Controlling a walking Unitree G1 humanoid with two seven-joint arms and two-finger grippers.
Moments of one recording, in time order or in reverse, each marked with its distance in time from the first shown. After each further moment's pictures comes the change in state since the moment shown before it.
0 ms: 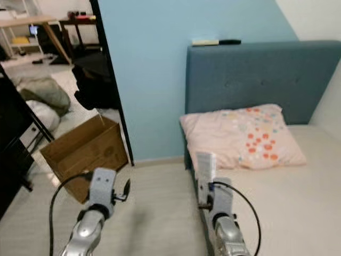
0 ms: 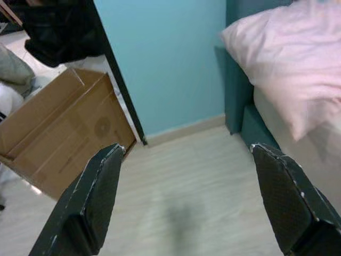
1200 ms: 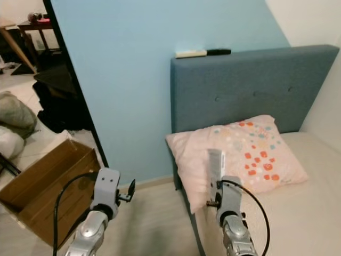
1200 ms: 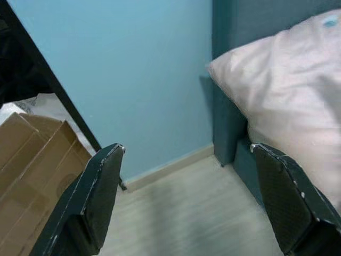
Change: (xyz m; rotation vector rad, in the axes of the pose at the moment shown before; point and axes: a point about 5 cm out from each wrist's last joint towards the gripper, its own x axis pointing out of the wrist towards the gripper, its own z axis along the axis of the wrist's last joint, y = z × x) left arm -0.001 0.001 -0.001 0.002 0.003 -0.009; right arm -0.001 0.005 -0.001 0.020 -0.001 -0.001
